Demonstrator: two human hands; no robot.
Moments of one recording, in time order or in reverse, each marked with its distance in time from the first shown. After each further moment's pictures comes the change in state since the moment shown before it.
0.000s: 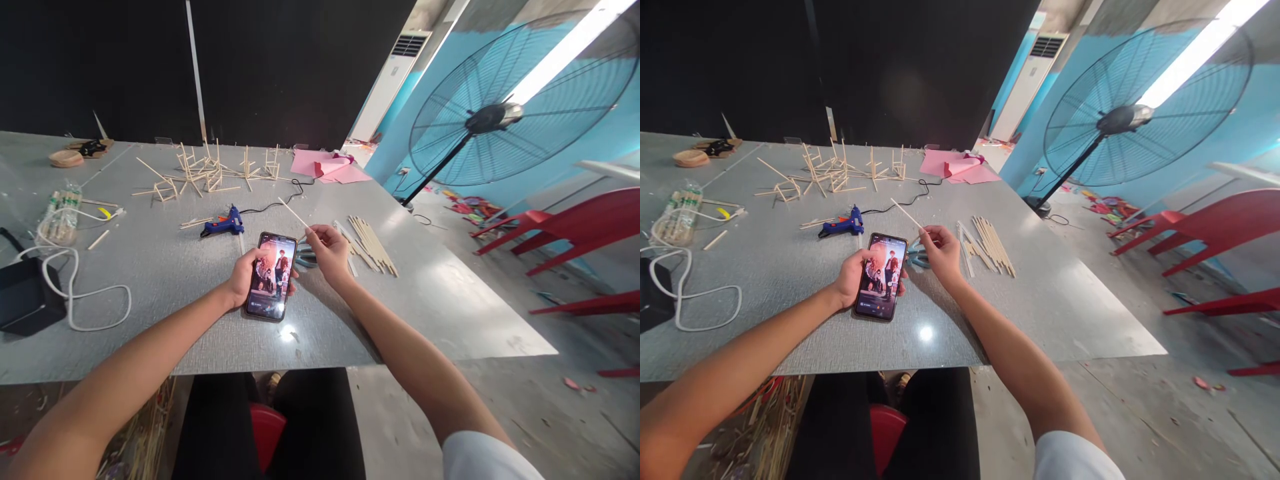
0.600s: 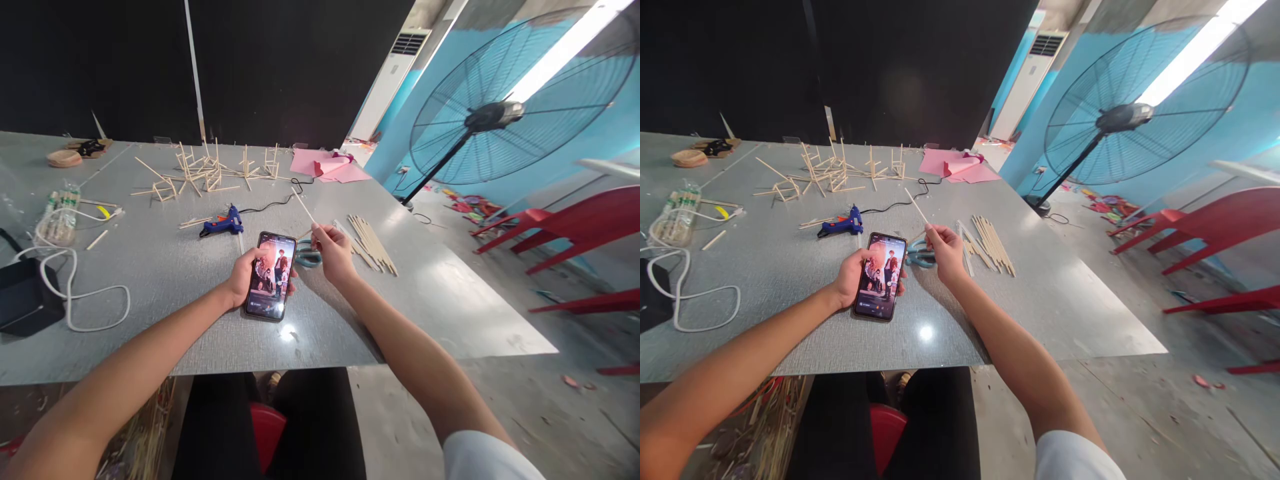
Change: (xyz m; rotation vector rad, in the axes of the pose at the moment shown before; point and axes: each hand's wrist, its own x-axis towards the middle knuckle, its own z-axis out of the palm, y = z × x) left_hand 0.002 -0.001 -0.004 0.005 -0.009 -0.017; right_hand 0.009 0.005 -0.004 0.205 0.019 0.145
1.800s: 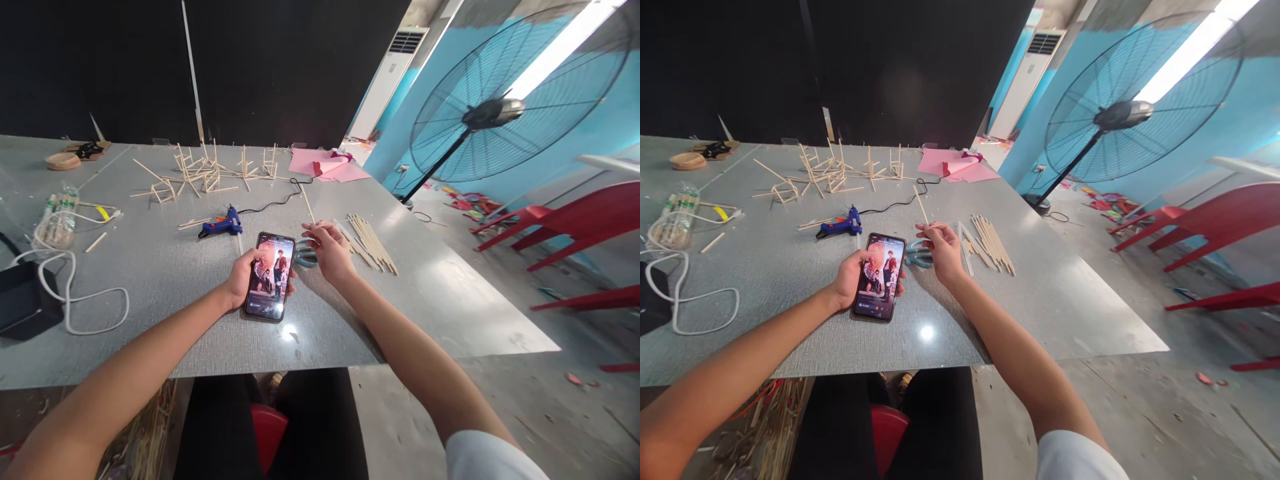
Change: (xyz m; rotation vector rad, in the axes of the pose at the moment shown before) left_hand -0.001 0.001 0.001 -0.013 -0.001 -0.006; right_hand -0.005 -0.010 0.005 0.094 -0.063 0.059
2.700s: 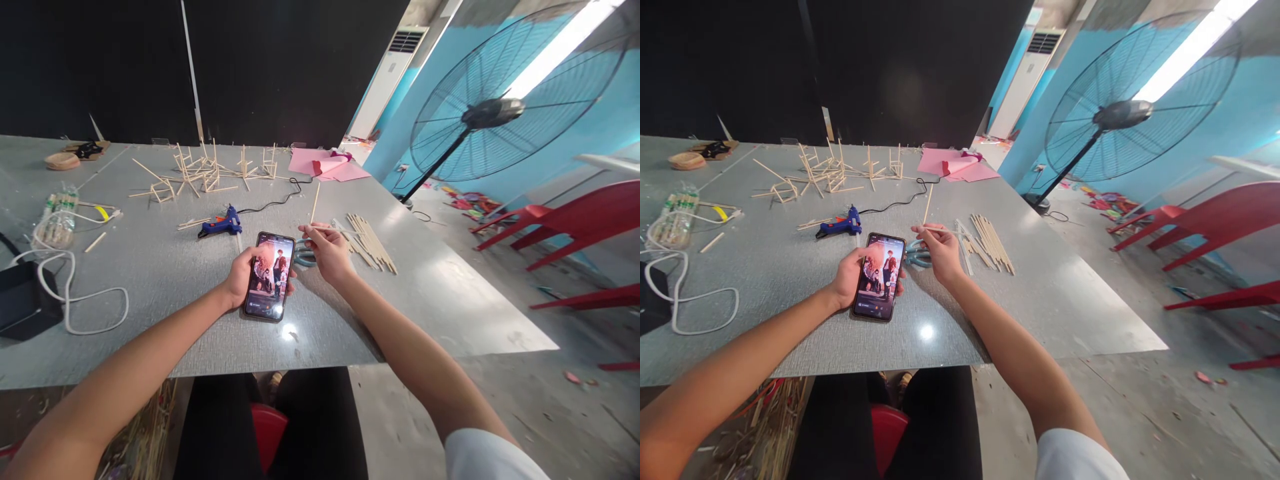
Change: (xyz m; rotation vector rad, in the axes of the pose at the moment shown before) left_hand -0.001 0.002 0.003 -0.001 0.026 -0.006; right_hand -0.001 0.003 0.002 -0.046 -0.022 -0.033
